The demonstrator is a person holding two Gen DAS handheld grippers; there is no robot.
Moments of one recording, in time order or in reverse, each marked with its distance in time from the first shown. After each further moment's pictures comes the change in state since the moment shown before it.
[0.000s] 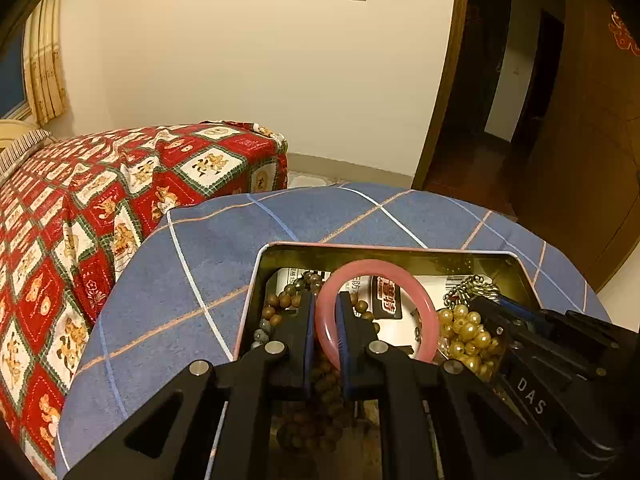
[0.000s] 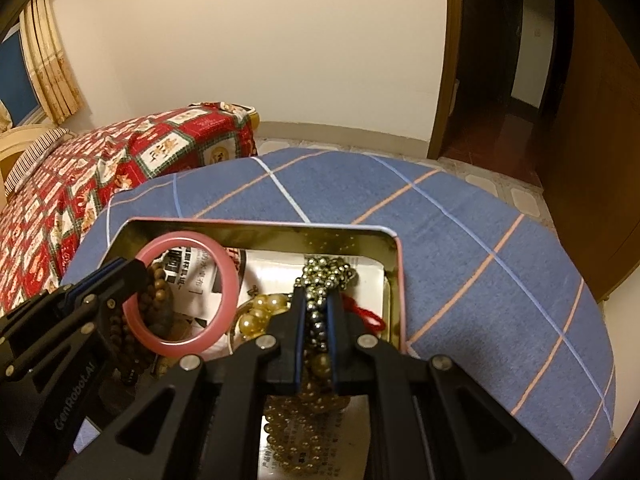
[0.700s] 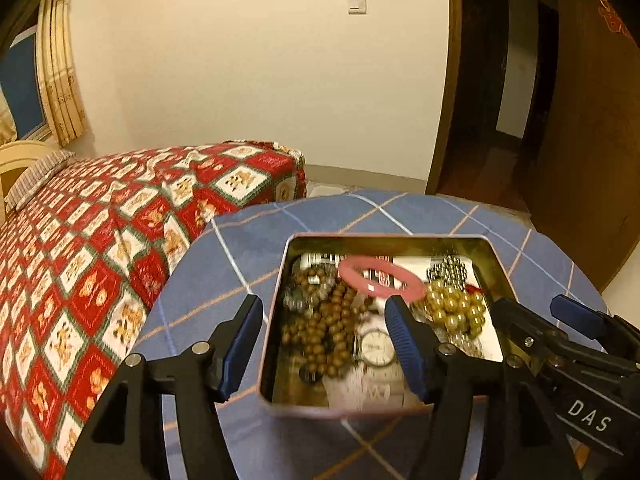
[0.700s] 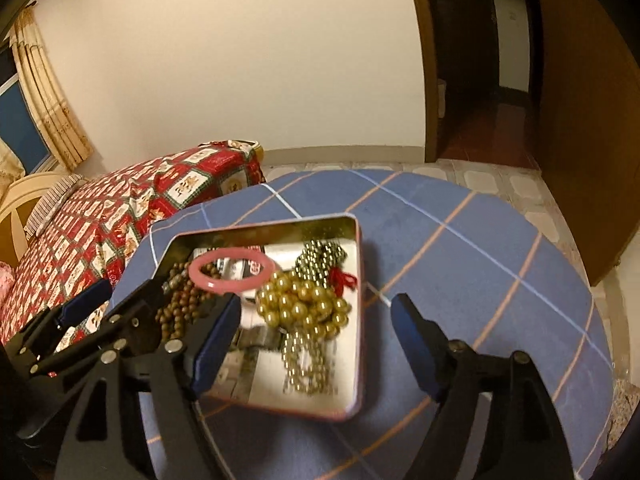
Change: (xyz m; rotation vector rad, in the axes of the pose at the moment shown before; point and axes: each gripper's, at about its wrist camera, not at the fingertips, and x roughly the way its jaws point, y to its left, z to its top) left arm -0.064 -0.013 -0.018 0.034 -0.029 0.094; right arm -0.069 -0.016 -0.030 0.136 -0.093 0.064
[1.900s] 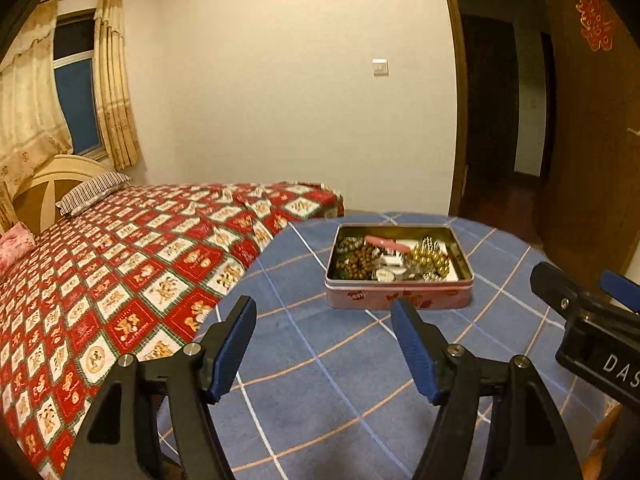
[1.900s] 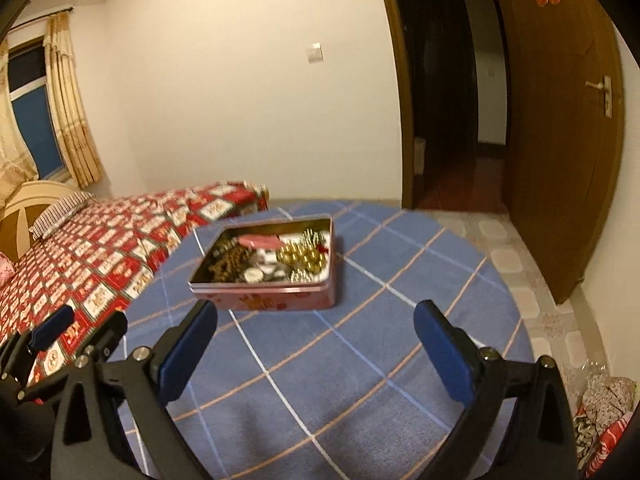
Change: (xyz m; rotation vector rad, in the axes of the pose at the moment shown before) left arm -0.189 0.007 -0.098 -0.026 -0.234 0.125; right arm -0.163 0.022 -0.094 -0.055 -0.263 -0.066
